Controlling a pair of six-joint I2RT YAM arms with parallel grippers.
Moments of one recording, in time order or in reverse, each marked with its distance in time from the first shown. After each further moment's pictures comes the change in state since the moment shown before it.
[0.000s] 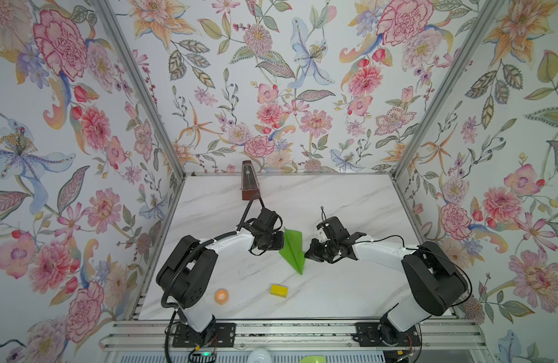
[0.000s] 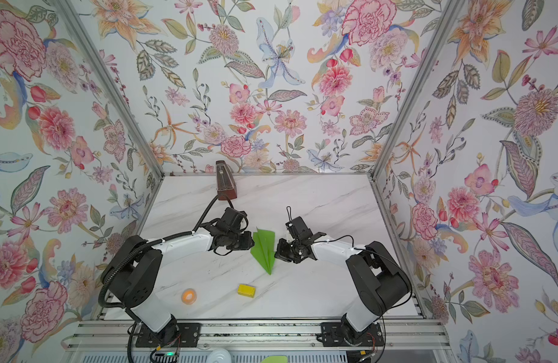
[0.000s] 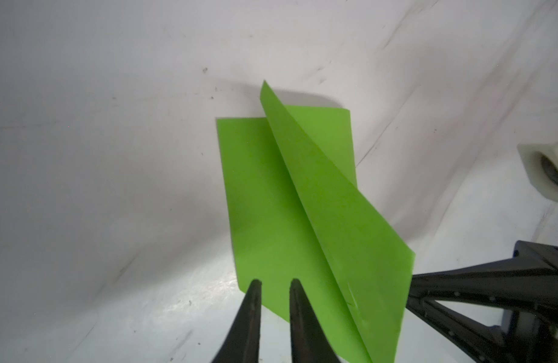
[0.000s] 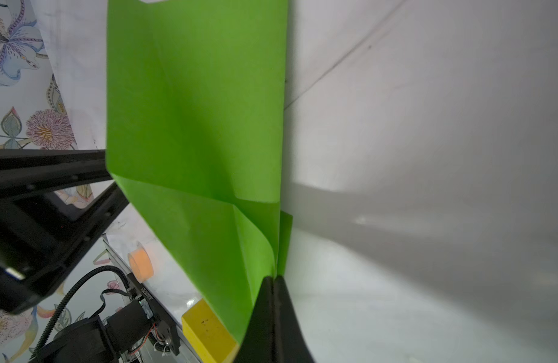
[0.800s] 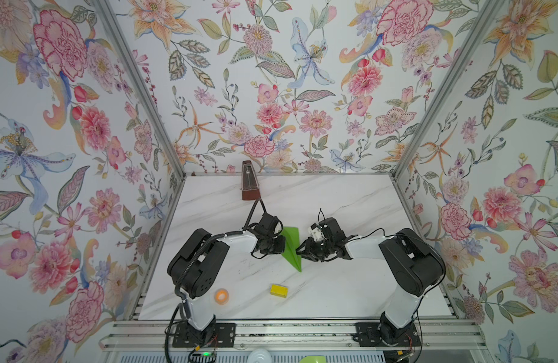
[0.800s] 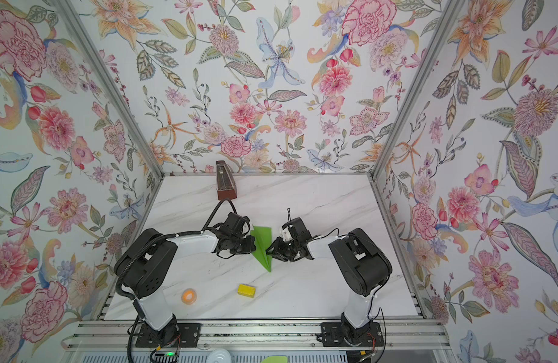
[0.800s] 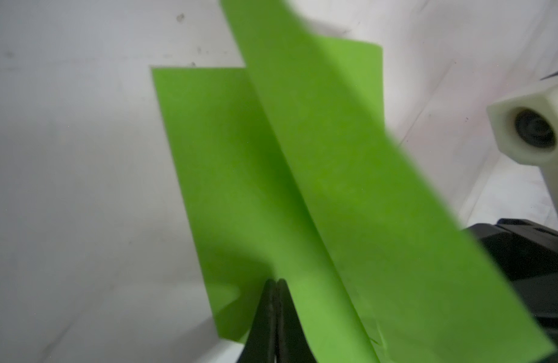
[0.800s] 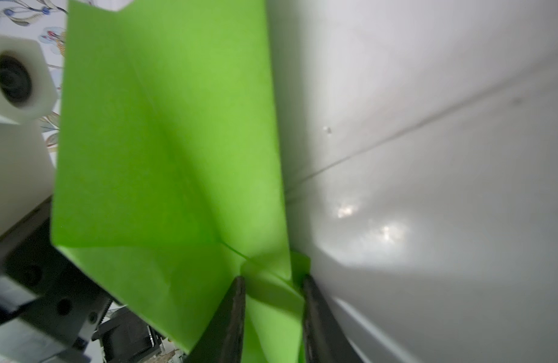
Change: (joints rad) left arm 0.006 0.096 -0.037 0.138 0.064 -0.007; right arm -0.041 0.184 -0.041 0.367 -0.207 0.089
